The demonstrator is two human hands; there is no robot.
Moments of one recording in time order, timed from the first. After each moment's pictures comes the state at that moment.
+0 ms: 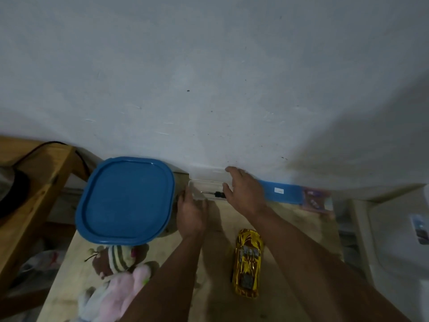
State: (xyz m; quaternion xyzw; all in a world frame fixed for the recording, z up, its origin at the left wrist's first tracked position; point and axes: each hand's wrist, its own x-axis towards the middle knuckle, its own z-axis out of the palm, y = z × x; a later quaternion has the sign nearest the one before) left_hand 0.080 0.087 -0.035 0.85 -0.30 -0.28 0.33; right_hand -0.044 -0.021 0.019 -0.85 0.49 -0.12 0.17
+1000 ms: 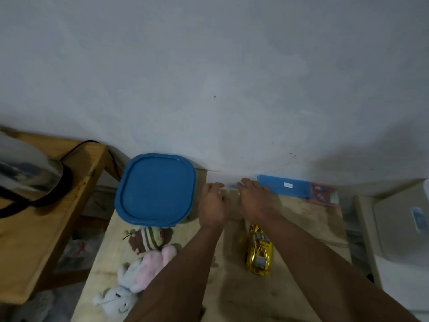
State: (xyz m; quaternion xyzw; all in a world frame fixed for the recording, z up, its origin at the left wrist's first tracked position) left_hand 0.078 0.110 0.036 0.82 -0.40 -0.27 0.32; right_hand -0.035 0.031 0.053 -0.86 0.47 0.13 0.10
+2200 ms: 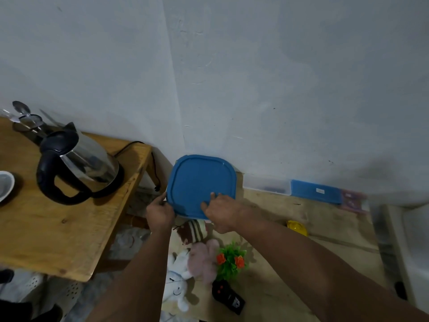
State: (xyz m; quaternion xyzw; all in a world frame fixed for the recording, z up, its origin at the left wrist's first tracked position) left_hand 0.306 0.240 0.014 0.80 0.00 -0.33 0.50; right_hand 0.135 0.136 0.099 -0.96 0.13 0.24 0.00
